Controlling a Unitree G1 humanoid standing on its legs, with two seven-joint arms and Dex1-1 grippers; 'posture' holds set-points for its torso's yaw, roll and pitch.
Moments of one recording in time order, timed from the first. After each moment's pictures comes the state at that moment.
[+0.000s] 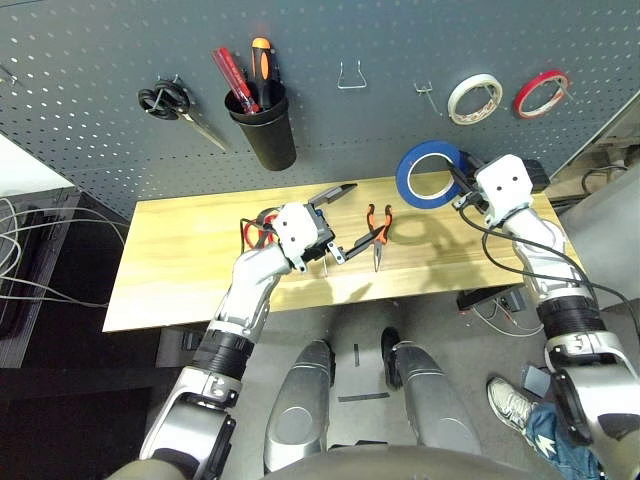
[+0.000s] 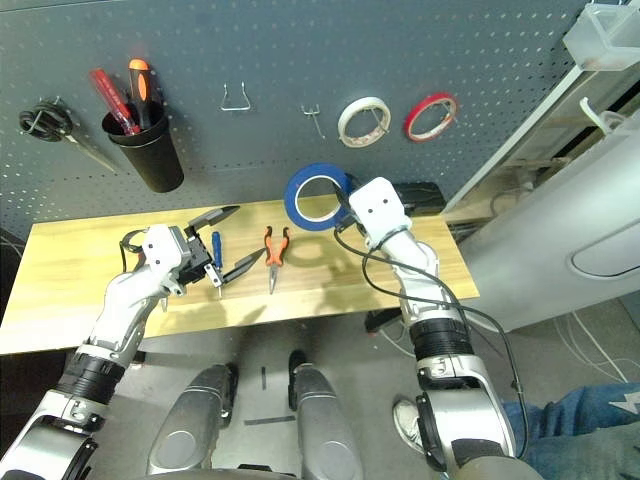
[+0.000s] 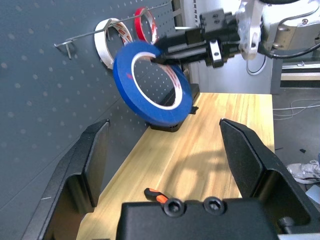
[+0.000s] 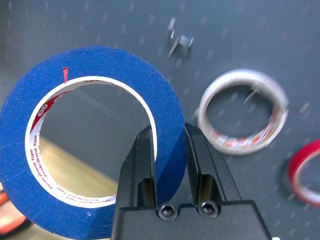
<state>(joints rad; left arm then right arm) -0.36 0.27 -0.15 0.26 -0.12 -0.42 -0.73 -0.55 -0.43 0.01 0.51 -0.09 -0.47 0.33</state>
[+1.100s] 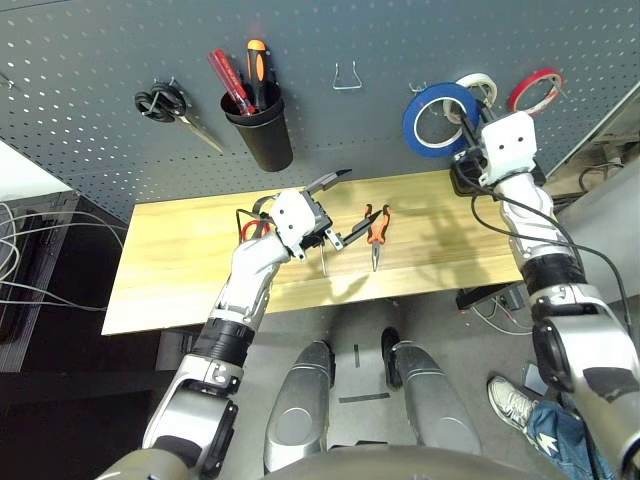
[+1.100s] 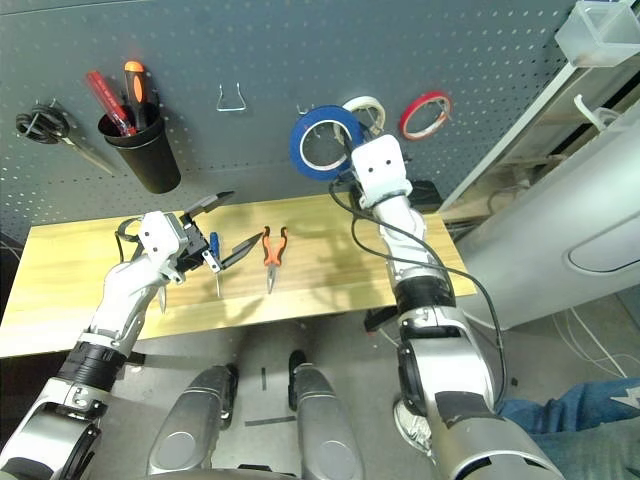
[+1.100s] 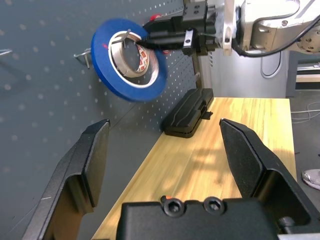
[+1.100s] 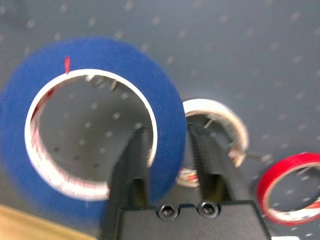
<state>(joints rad) -0.40 0.27 -0.13 0.30 -0.12 -0.44 -0.70 -0.80 -0.36 0.00 0.86 -0.16 -0.52 0.14</state>
